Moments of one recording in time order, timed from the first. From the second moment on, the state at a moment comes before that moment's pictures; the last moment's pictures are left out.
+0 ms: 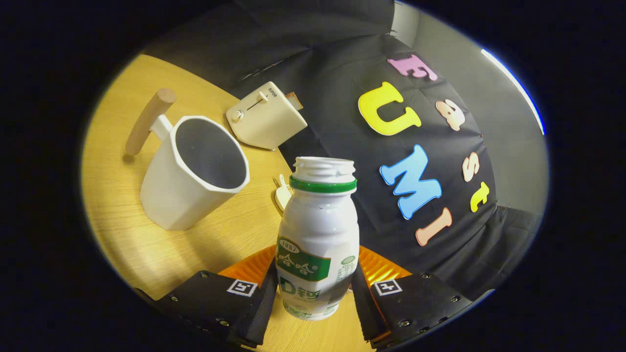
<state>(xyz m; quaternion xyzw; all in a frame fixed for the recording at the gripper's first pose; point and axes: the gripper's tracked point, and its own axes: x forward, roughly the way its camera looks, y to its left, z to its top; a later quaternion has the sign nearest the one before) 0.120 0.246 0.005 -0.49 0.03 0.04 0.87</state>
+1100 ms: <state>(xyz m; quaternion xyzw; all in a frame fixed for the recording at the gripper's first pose) 0.125 0.245 0.012 -0.63 0.01 -0.02 0.77</state>
